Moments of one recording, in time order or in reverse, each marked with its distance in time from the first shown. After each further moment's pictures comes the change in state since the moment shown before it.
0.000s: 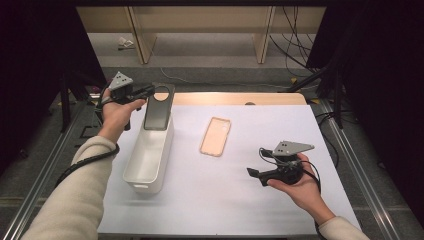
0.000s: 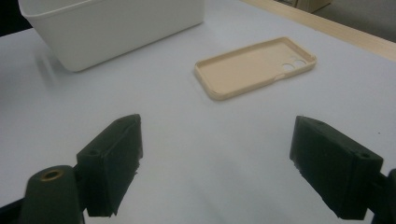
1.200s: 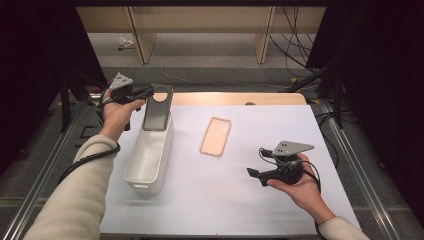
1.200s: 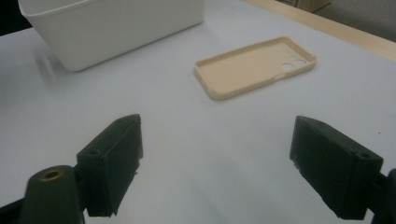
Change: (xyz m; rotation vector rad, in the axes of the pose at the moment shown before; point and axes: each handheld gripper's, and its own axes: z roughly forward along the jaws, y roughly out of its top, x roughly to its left) left arm 0.007 -0.007 0.007 0.023 0.017 -0.019; right arm 0.000 0.000 0.000 0.002 0.000 0.002
